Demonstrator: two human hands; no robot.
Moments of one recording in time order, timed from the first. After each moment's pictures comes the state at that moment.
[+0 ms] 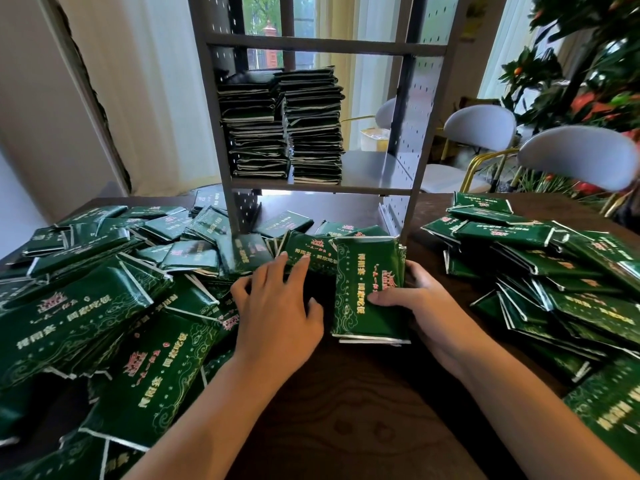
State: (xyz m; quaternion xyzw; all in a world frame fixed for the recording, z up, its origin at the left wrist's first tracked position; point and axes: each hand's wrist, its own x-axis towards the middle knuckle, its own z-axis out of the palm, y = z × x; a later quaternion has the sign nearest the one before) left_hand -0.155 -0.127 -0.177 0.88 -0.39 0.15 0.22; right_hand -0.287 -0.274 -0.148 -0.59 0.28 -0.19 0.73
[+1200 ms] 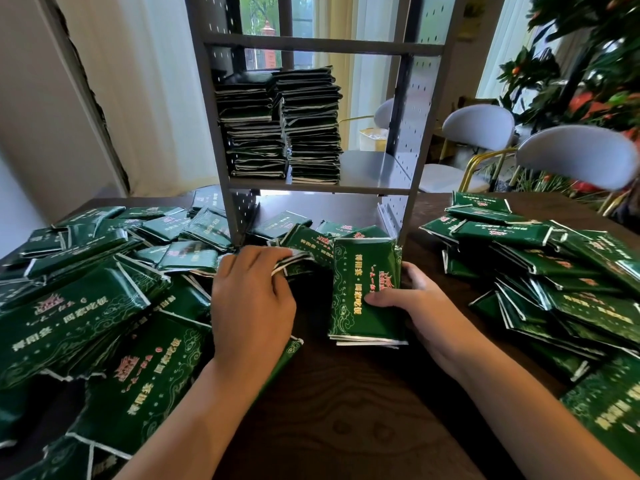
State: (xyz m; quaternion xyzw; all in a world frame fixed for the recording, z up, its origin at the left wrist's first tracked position) left_hand -0.151 -0.119 -0.162 0.82 -0.33 0.27 0.39; right_hand -0.287 -0.274 -0.150 -0.60 0.26 -0.19 0.73
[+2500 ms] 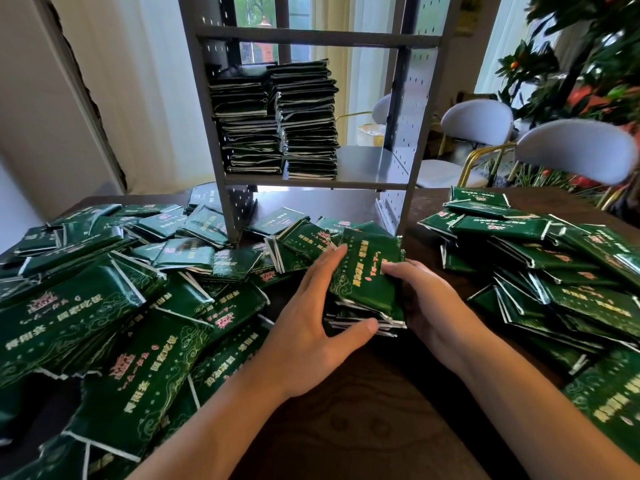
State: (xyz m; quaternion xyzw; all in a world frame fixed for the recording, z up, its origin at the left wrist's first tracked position) left_hand -0.183 -0.123 -0.167 0.70 -0.51 -0.14 0.48; right_hand -0.285 -0.279 -0.155 -0.55 0.28 -0.22 0.76
